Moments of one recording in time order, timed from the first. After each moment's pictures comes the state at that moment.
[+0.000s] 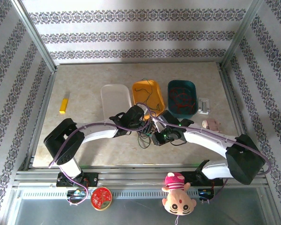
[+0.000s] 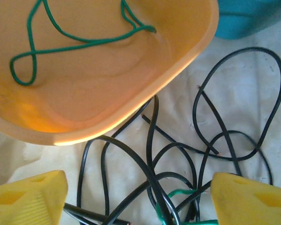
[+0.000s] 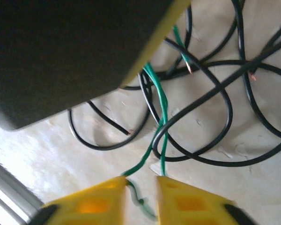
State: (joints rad) left arm -0.82 1.70 0.94 -0.05 -0.07 -0.32; right arm 0.73 1.33 0.72 -0.56 -0.24 0.34
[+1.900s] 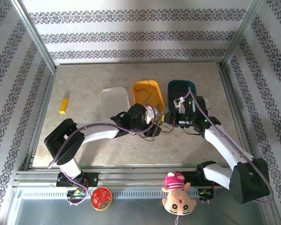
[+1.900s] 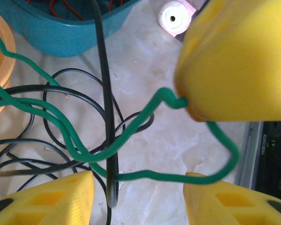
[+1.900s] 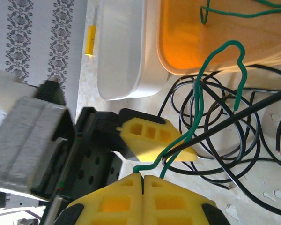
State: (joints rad) left arm -0.84 1.70 0.96 0.11 0.38 -0.27; right arm 0.24 1.11 0.67 -0.32 -0.81 0.64
